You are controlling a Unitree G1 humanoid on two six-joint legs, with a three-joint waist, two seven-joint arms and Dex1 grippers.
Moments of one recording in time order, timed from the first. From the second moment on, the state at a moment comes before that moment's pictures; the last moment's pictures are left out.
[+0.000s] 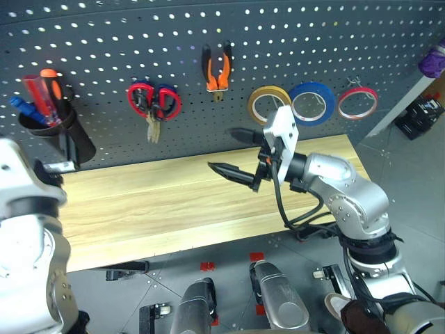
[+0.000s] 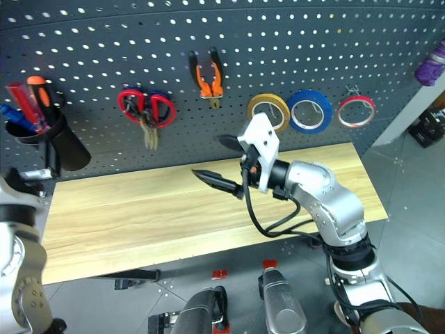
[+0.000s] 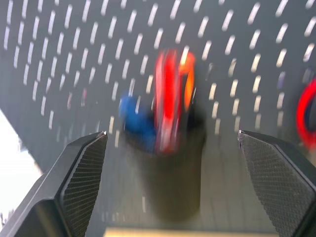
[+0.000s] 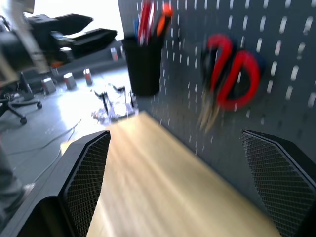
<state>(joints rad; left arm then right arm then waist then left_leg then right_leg) 0.01 0.33 0.59 -0.81 -0.29 0.71 0.02 -0.51 -0.32 0.19 -0.38 0.45 0.63 0.65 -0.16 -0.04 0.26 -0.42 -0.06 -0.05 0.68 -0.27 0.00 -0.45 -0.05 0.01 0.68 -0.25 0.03</state>
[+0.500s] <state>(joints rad) 0.15 0.20 0.37 -0.49 -0.19 0.47 -0.02 -0.15 -0.24 0.13 0.08 0.09 0.15 0.30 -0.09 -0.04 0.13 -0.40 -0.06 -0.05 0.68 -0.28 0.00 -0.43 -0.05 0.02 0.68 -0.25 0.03</state>
